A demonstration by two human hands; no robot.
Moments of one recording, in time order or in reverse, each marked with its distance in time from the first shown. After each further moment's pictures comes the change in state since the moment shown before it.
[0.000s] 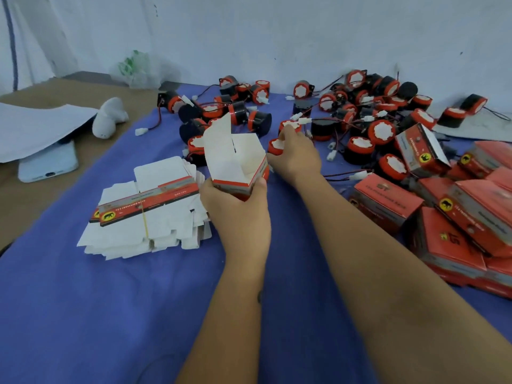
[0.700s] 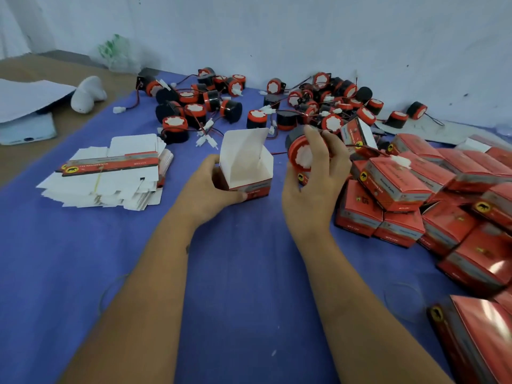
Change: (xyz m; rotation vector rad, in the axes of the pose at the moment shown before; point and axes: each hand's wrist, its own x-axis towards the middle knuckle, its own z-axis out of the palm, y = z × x) left_hand -0.008 0.005 -0.042 0.359 -0.731 0.045; right_hand -0.177 0.029 -0.076 0.364 0.730 -0.206
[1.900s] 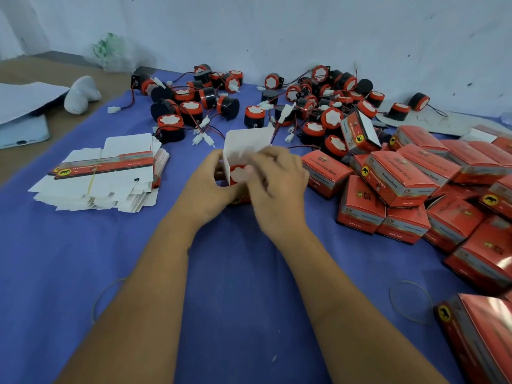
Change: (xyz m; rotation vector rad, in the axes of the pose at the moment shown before) left_hand -0.002 0.009 0.007 -0.046 -0.029 0.070; right_hand -0.011 -0.017 0.017 0.025 -0.405 0.049
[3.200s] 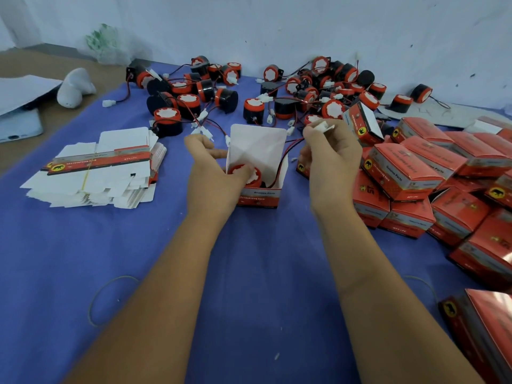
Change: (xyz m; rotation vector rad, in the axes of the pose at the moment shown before) left_hand -0.001 0.011 0.030 0.068 0.406 0.020; right_hand 0.028 0.011 -0.045 0.740 0.248 0.409
